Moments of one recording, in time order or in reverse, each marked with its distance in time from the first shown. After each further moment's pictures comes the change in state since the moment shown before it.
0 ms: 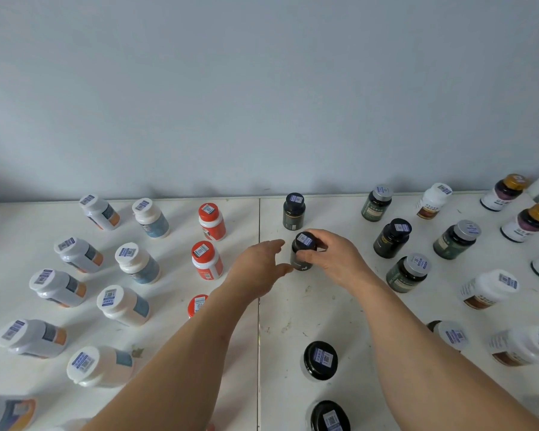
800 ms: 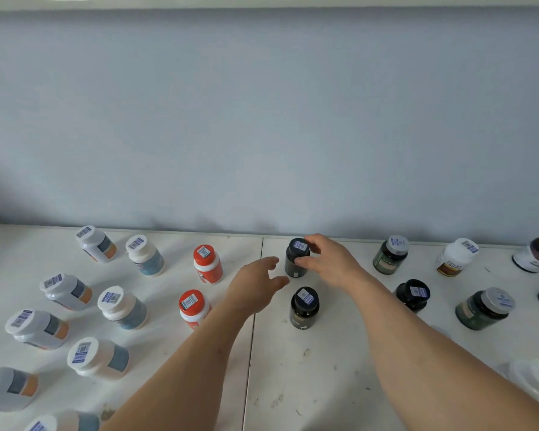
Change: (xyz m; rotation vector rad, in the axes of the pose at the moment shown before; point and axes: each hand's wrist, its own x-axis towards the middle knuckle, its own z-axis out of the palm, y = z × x) left_hand 0.073 -0.009 -0.010 -0.169 0.084 -0.137; right_hand 0.108 -0.018 -0.022 -0.221 -0.090 -0.007
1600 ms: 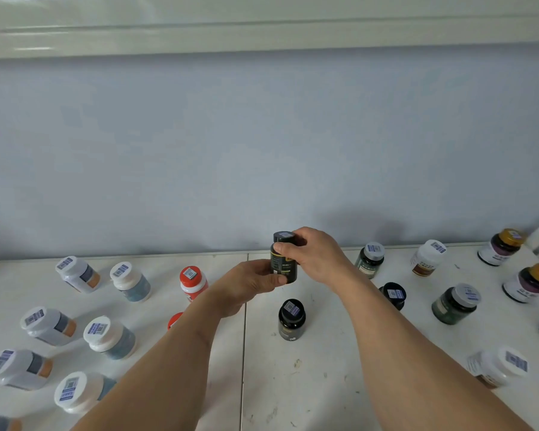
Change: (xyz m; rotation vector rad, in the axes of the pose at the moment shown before) left_hand 0.018 0.015 -0.029 -0.616 -0.442 0.052; right_hand -0.026 -0.052 -0.033 0.122 0.152 -0.064
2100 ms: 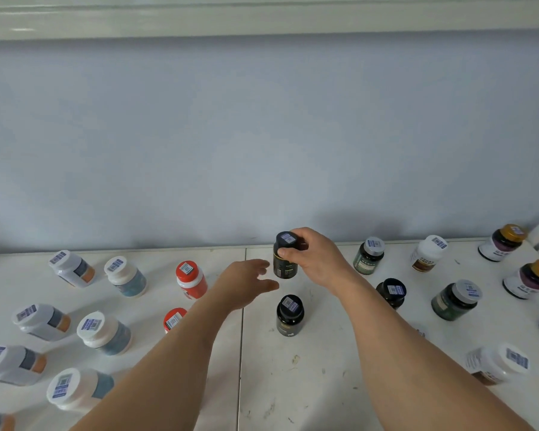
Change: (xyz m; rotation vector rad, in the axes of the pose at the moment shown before) left_hand 0.005 -0.004 0.006 0.664 0.292 -0.035; right_hand 0.007 0.028 0.011 0.086 -0.019 0.032
